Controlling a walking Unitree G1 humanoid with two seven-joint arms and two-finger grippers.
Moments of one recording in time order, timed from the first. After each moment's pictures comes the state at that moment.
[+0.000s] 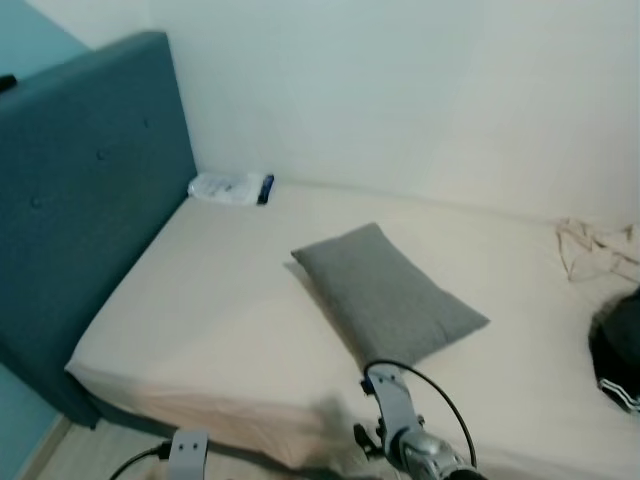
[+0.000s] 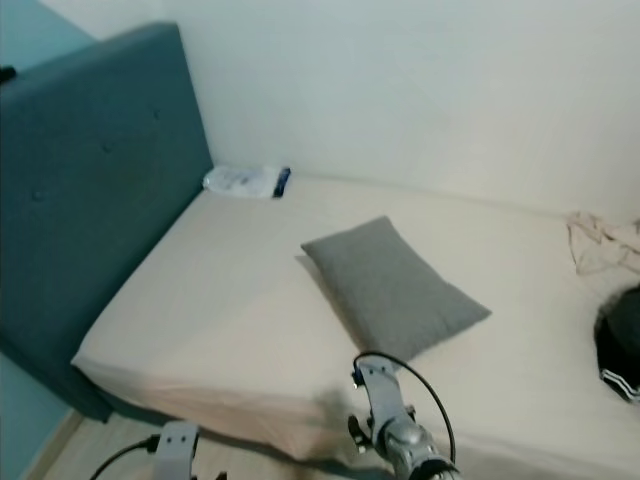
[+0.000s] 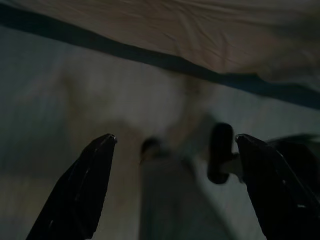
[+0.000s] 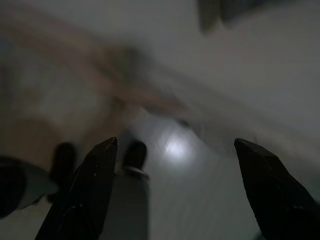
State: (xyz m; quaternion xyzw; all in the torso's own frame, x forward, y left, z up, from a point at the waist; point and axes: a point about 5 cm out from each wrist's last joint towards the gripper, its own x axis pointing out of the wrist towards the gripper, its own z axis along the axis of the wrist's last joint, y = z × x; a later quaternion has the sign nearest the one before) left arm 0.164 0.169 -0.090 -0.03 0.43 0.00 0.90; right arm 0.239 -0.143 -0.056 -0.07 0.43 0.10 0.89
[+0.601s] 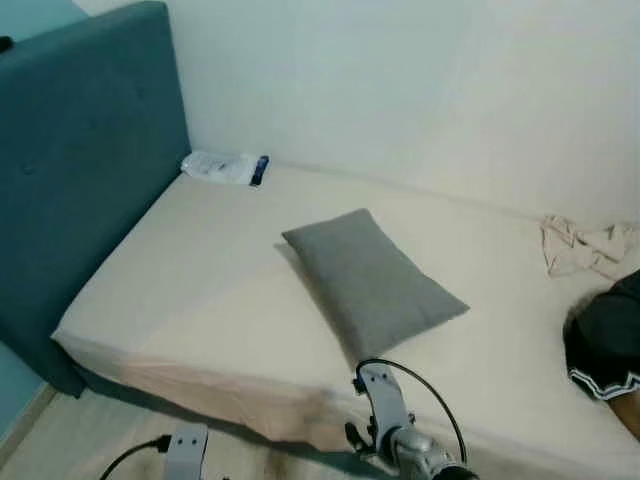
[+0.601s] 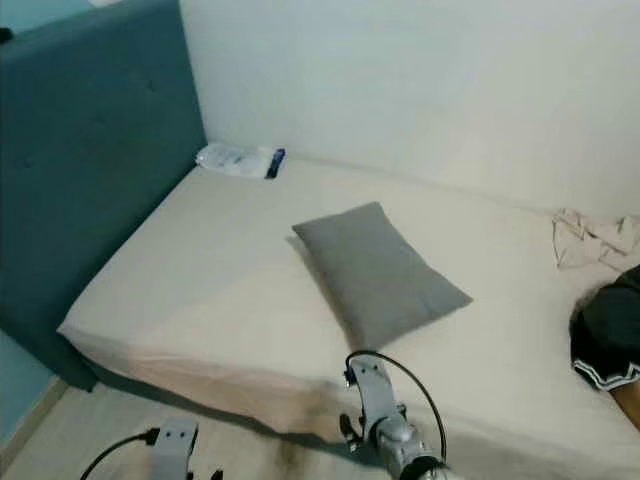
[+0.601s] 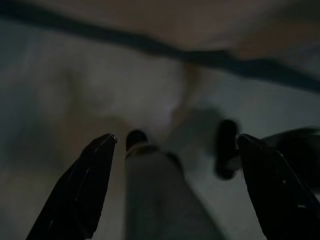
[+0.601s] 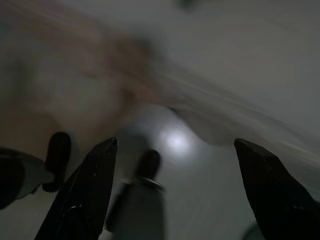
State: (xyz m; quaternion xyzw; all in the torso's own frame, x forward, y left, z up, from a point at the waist) left arm 0.161 0.161 -0.092 -0.03 0.43 -0.03 0.90; right arm 0.239 -0.145 -0.056 -0.07 0.43 0.10 0.89
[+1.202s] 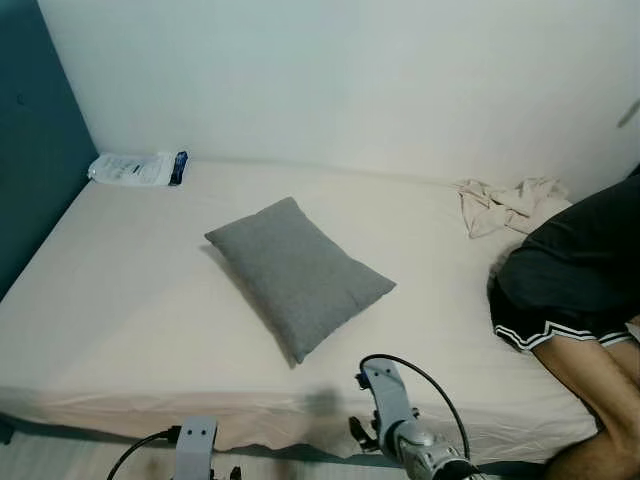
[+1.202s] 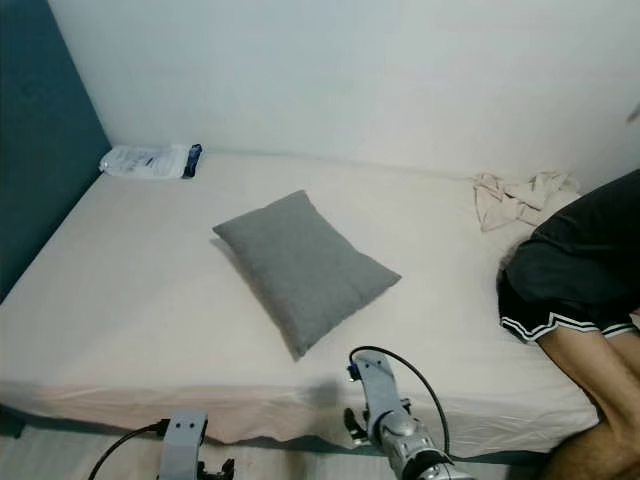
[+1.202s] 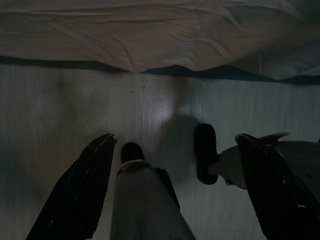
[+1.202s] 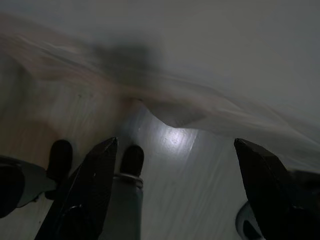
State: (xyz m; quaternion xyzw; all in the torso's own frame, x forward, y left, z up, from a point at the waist) left arm 0.168 0.162 -0.089 -0.03 0.42 -0.03 0.91; right arm 0.247 -0.136 -0.051 -0.06 0.42 0.12 0.90
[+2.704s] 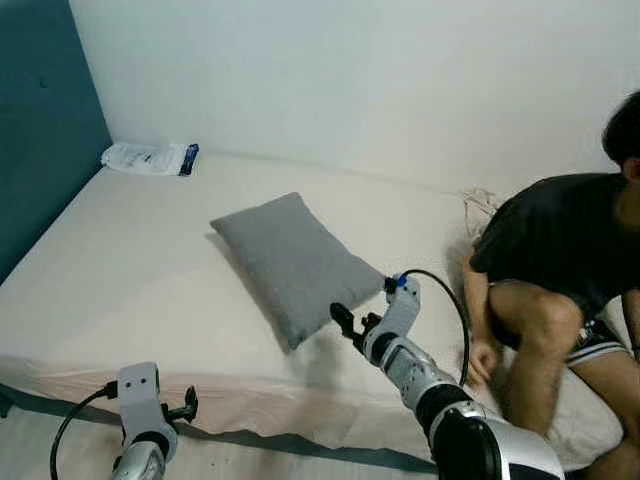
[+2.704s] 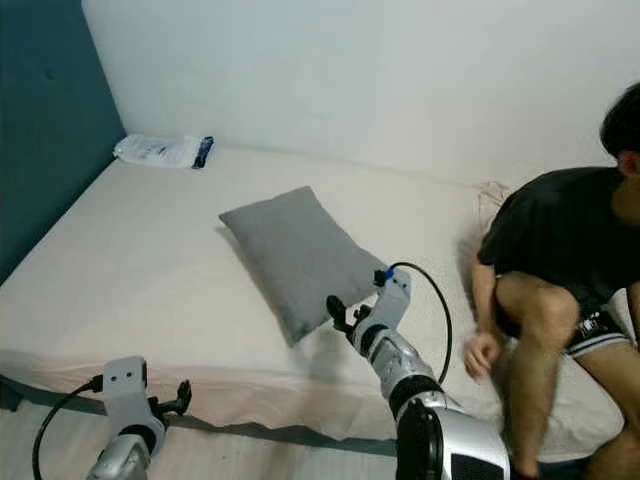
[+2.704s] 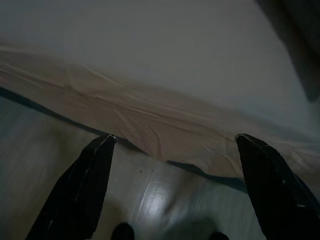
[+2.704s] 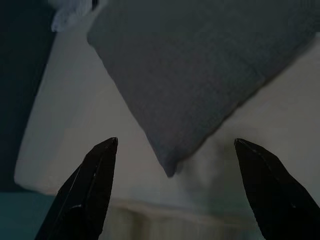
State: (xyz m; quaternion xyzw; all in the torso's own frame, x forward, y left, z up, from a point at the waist) left arm 0.221 0.218 -0.044 -0.09 0.24 0.10 0.96; right arm 0.340 -0.124 0.042 0.28 0.23 0.09 0.93
